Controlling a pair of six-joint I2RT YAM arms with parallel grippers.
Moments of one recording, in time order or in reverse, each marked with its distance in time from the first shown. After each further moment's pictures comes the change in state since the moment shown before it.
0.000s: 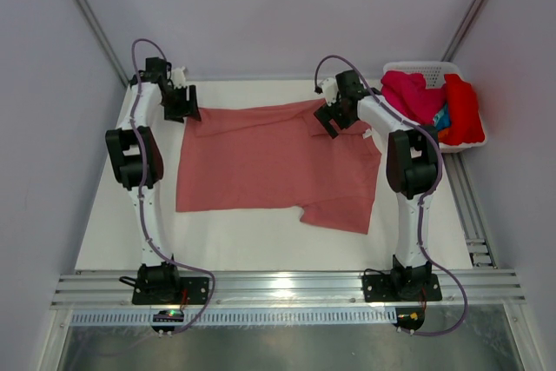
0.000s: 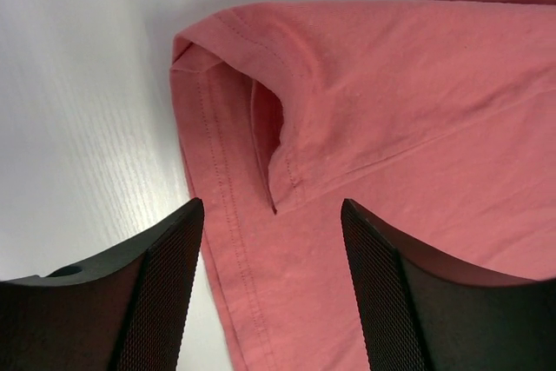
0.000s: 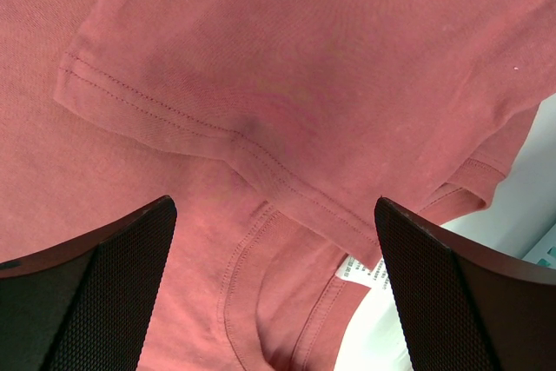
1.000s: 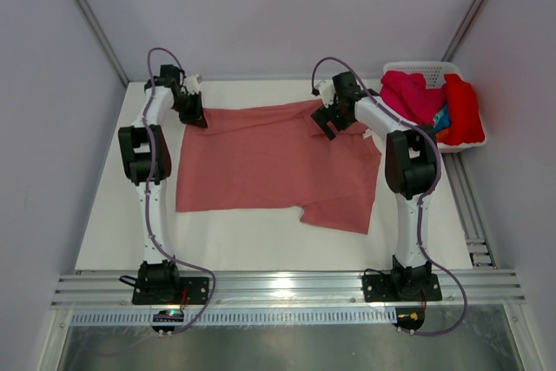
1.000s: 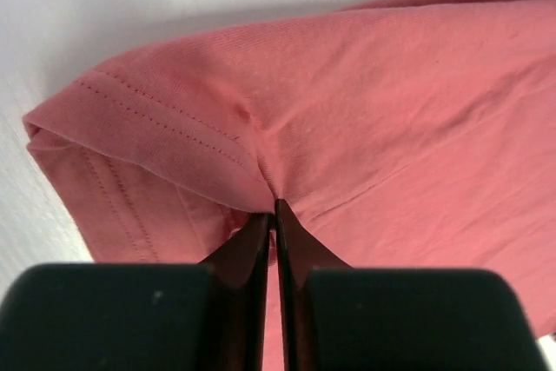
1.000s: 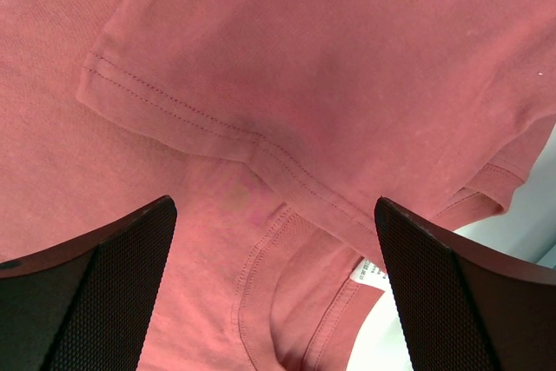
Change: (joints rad) left arm -0.044 0.120 0.051 0.008 0.109 -0.015; right arm 0.016 0.000 -0.011 0.000 0.000 0.008
